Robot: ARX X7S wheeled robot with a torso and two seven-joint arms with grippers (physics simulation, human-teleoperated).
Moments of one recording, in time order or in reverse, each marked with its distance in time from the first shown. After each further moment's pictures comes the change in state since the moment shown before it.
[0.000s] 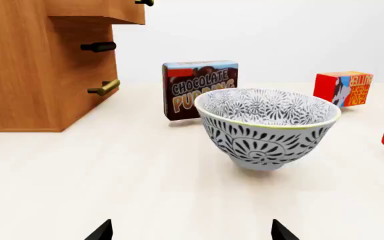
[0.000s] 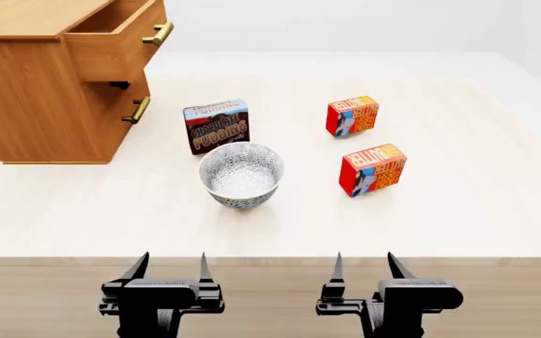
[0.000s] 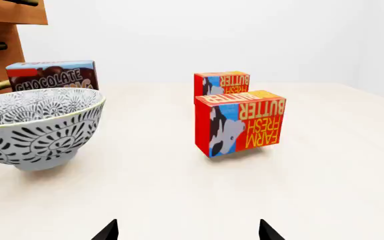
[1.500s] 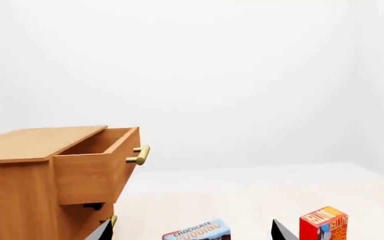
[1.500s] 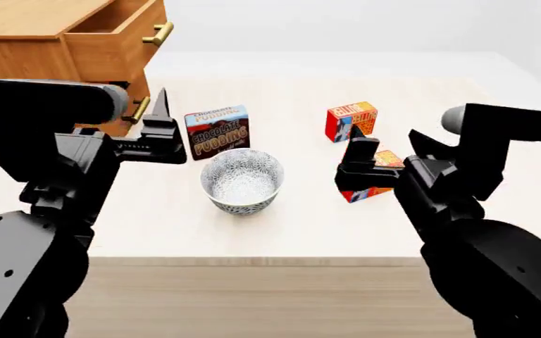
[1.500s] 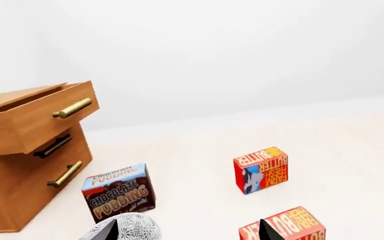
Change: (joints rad) left arm -0.720 -0.162 -0.091 0.794 -0.299 -1.295 -0.058; right arm 0.709 0.086 0.244 -0.713 0.672 1.459 0.303
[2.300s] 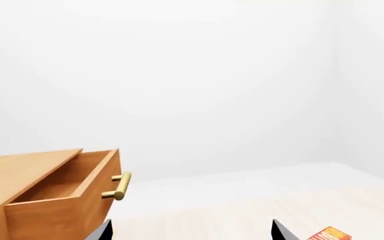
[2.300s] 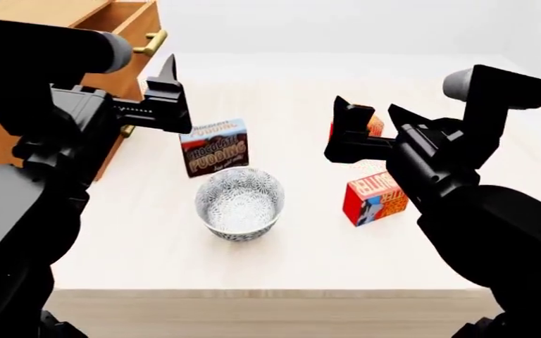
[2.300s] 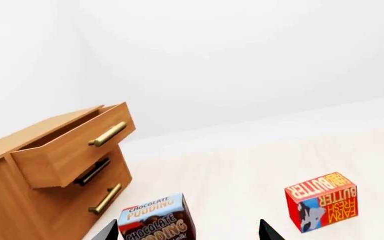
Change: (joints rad) left arm -0.189 -0.023 0.022 -0.074 -0.066 -0.094 0.011; right arm 0.113 0.034 0.029 0.170 0.295 -0.064 0.110
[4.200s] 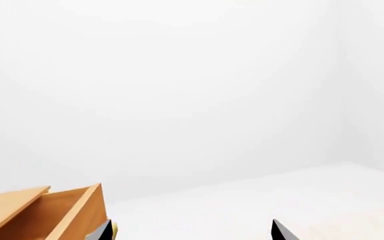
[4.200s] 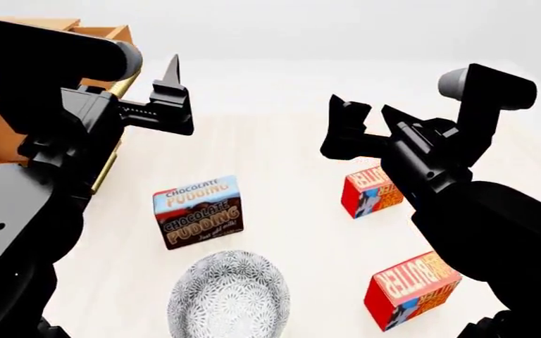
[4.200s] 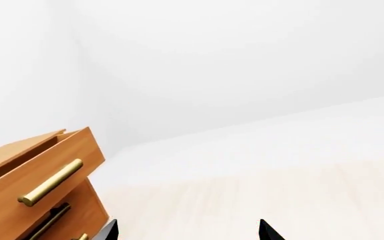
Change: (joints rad) left arm 0.022 -0.066 0.067 -0.034 -0.029 0.108 -0.024; right arm -0.011 0.046 -0.061 0.073 0.110 -0.115 0.076
